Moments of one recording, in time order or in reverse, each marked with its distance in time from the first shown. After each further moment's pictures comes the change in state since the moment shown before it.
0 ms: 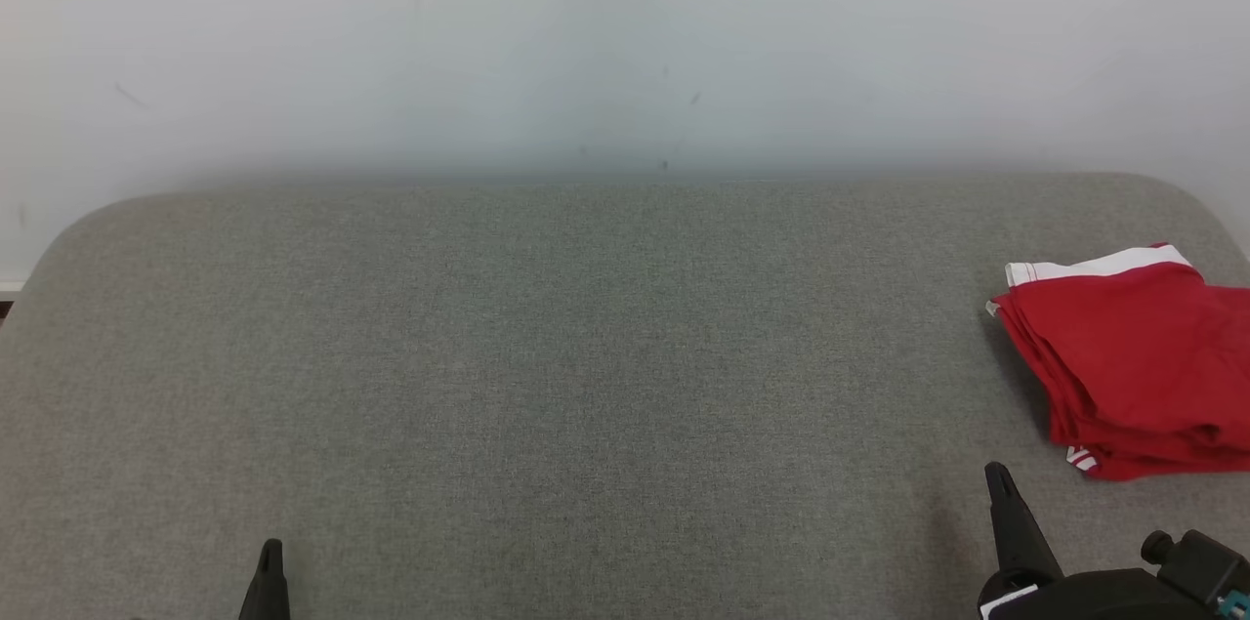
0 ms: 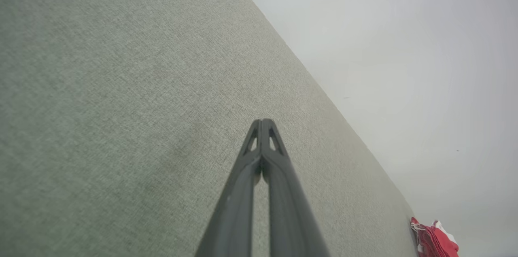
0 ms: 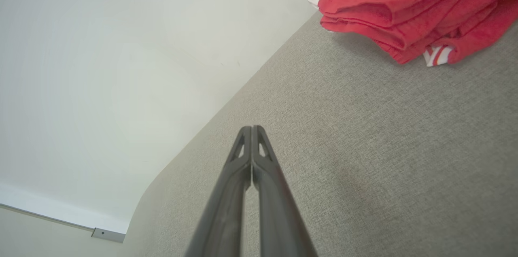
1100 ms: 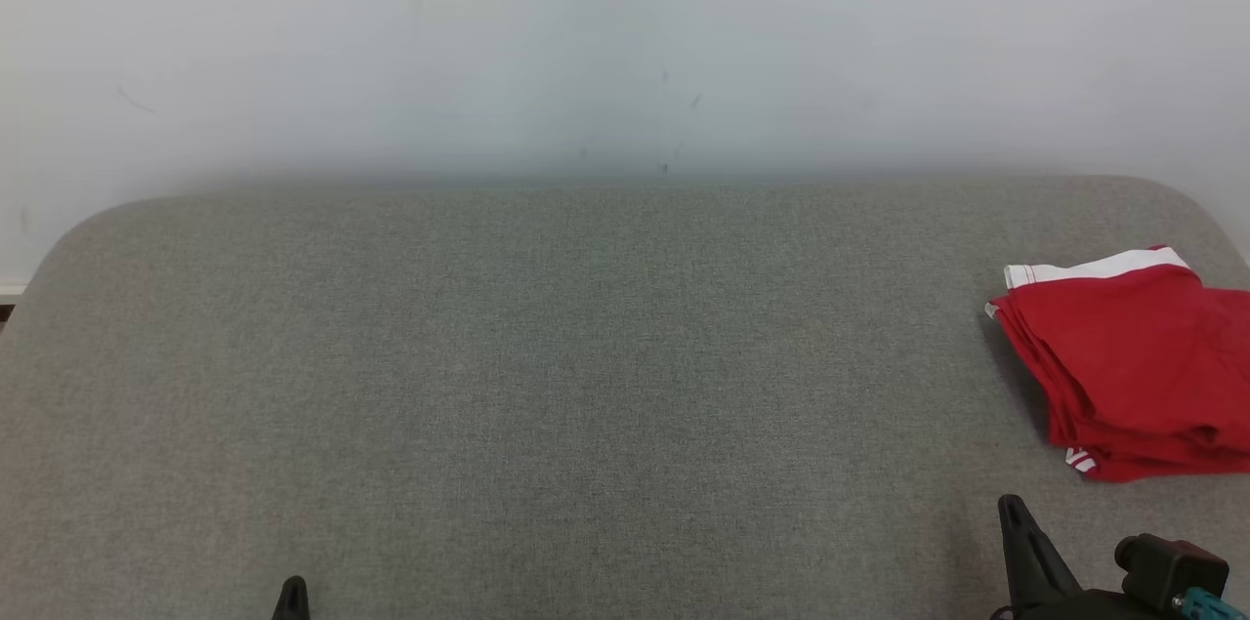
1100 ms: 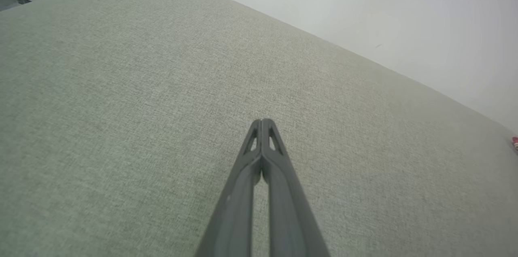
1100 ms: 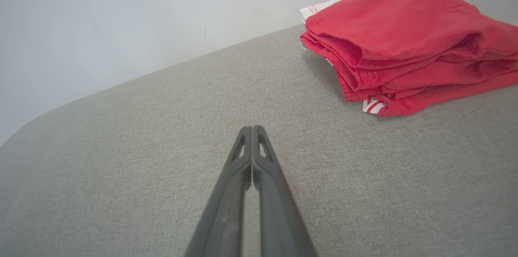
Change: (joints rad) left arm 0.056 0.005 -0.056 0.046 0.469 0.009 -0.164; right arm 0.044 0.000 -0.050 -0.013 -0.530 0.000 0.021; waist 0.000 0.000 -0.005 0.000
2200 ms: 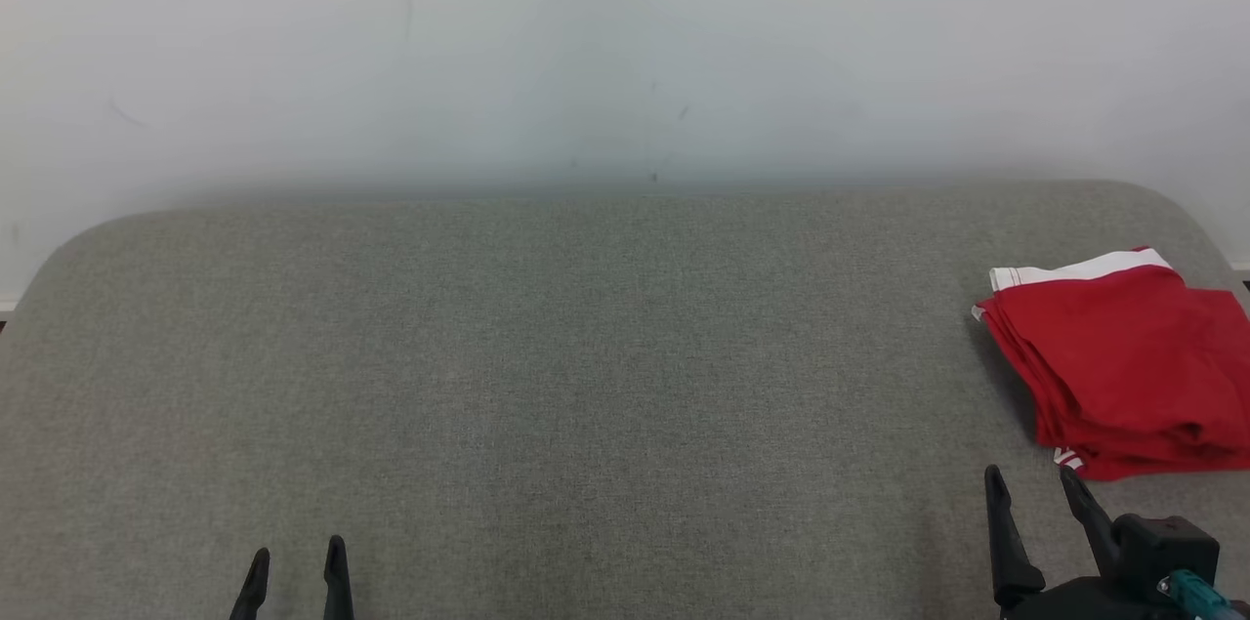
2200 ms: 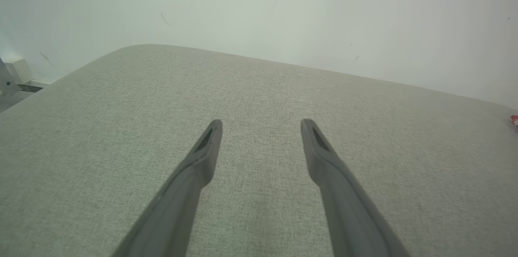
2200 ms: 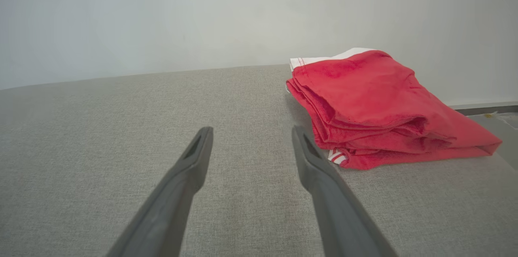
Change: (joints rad) left arm -0.003 0.012 -0.021 -0.059 0.171 0.010 -0.075; right arm -0.011 -0.005 -0.014 -0.062 -0.224 0.000 -0.021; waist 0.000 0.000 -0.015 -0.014
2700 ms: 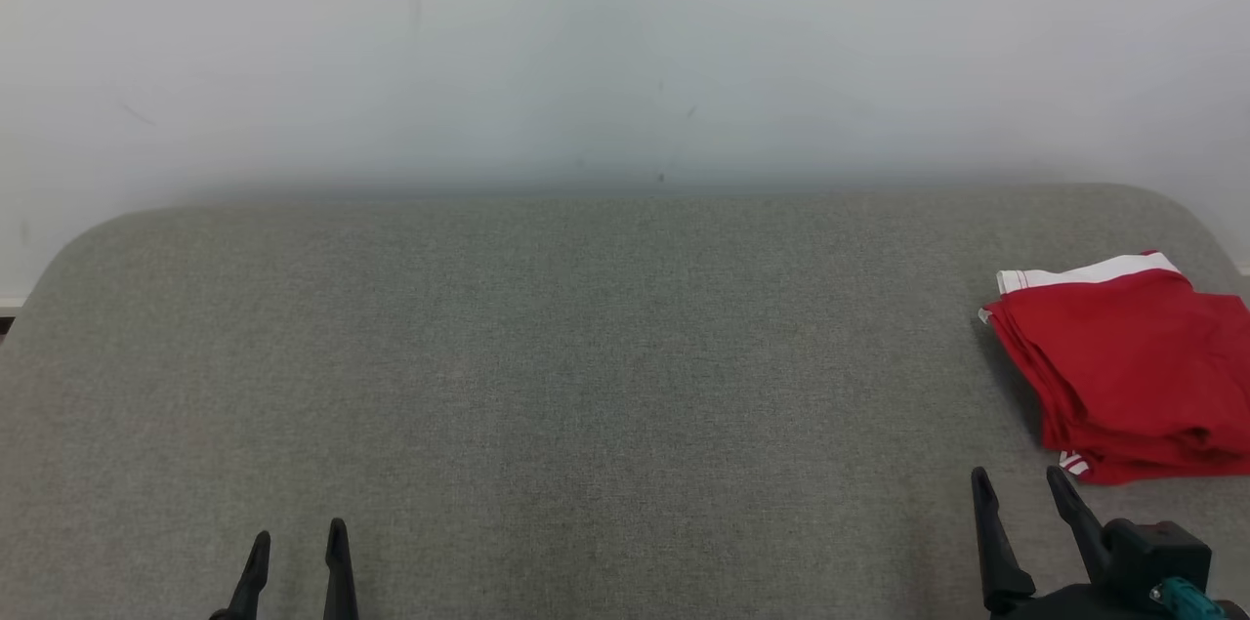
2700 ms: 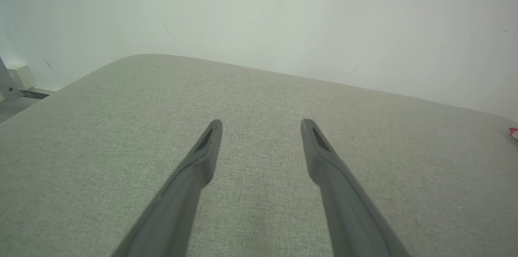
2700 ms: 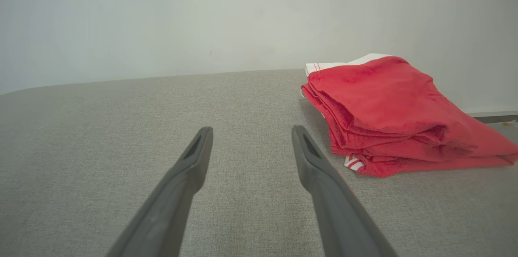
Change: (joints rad) left arm -0.015 -0.001 -0.016 -0.024 -0.014 0.016 0.000; right arm 0.012 -0.007 0.026 -0.023 0.015 0.000 -0.010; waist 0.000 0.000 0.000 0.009
